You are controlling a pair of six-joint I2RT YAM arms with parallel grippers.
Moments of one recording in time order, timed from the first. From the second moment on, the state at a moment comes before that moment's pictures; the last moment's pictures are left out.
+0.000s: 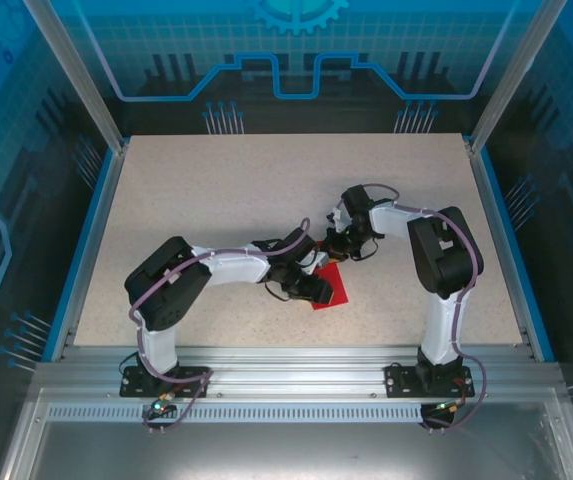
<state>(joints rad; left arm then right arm) -0.81 1.88 1.07 -0.30 0.50 -0.57 0.35 2.00 1.21 -0.58 -0.59 0.37</state>
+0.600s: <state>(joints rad) -0.86 1.83 0.99 -0.25 0.50 -0.62 0.35 2.00 1.20 -0.58 -0.59 0.37</state>
